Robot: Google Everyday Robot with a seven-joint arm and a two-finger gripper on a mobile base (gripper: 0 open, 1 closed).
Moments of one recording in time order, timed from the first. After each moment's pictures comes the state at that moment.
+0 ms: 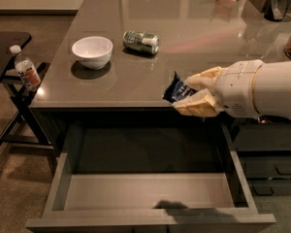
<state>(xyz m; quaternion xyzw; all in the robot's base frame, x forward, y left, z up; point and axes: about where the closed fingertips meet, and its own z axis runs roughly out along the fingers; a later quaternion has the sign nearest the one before) 0.480 -0.106 0.928 -0.49 0.72 0.09 0.49</state>
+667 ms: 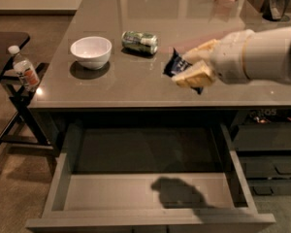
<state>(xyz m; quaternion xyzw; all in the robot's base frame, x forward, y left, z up) 0.546 -0.116 0.949 -0.50 0.70 0.05 0.51</state>
